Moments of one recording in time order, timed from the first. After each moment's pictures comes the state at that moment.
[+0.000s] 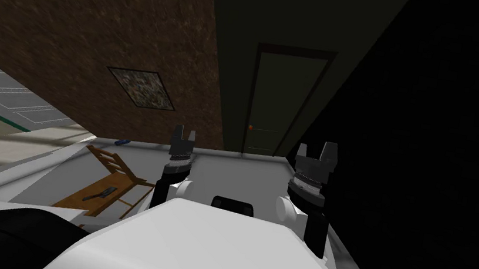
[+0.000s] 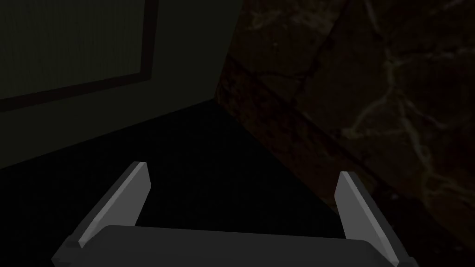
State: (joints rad) arm 0.47 0.05 0.02 -2.38 -0.05 -0.53 0.17
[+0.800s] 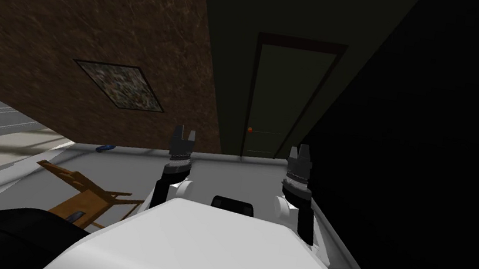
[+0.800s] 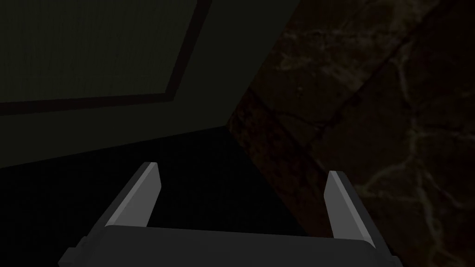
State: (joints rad) arm 0.44 -0.01 0.02 -2.23 0.00 -0.57 0.25
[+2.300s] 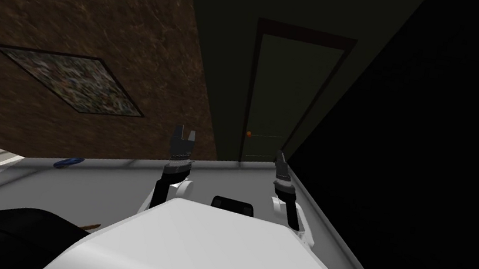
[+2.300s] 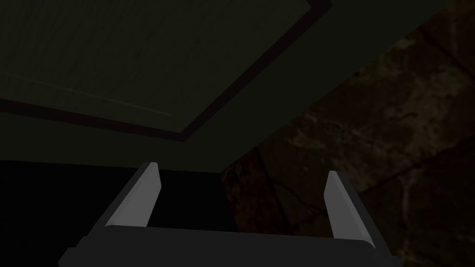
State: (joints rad) arm 0.36 -0.09 0.02 -1.92 0.11 -0.66 0.43
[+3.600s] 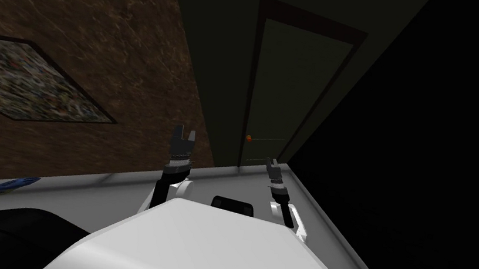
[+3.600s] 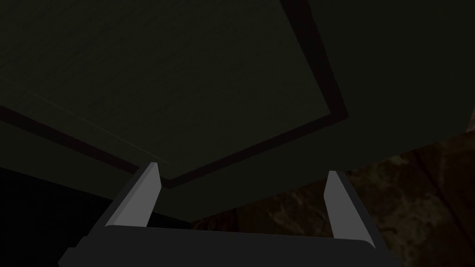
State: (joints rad) arm 0.30 -0.14 0.02 -1.62 0.22 -0.75 0.60
